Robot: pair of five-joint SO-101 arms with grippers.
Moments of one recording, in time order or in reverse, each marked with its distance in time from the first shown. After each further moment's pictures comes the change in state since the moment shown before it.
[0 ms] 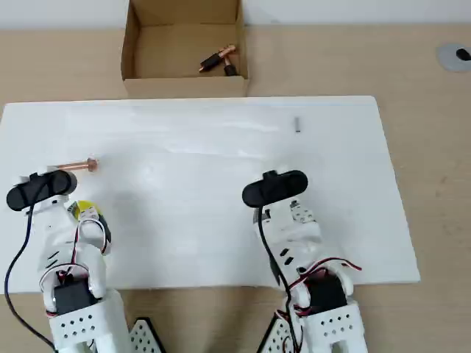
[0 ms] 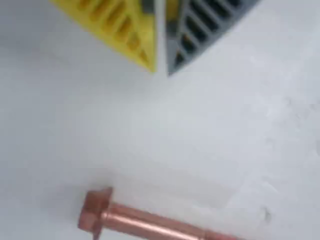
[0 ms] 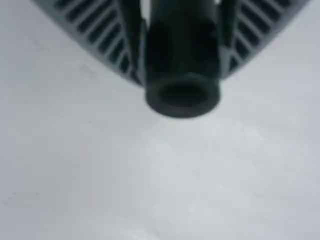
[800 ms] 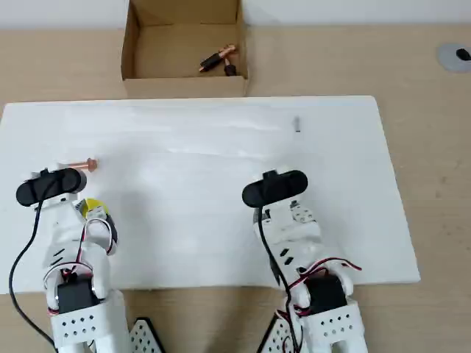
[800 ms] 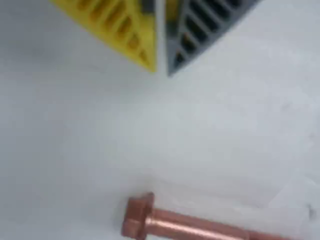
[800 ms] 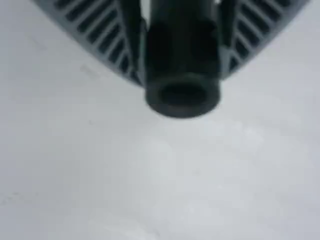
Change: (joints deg) left arm 3.8 0.0 0.0 0.0 0.0; right arm 0.0 0.0 0.0 0.0 0.0
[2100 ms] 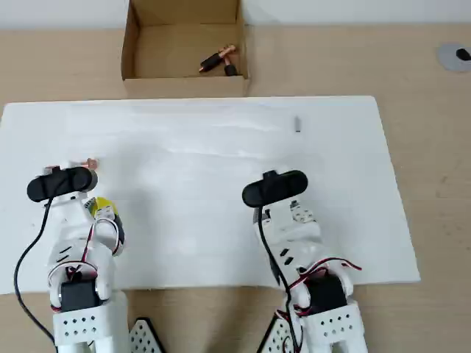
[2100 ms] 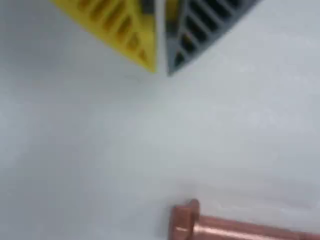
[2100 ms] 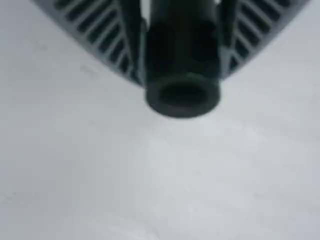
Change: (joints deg) left arm 4.1 0.0 0.0 0.4 0.0; right arm 0.0 0.0 0.0 0.0 0.0
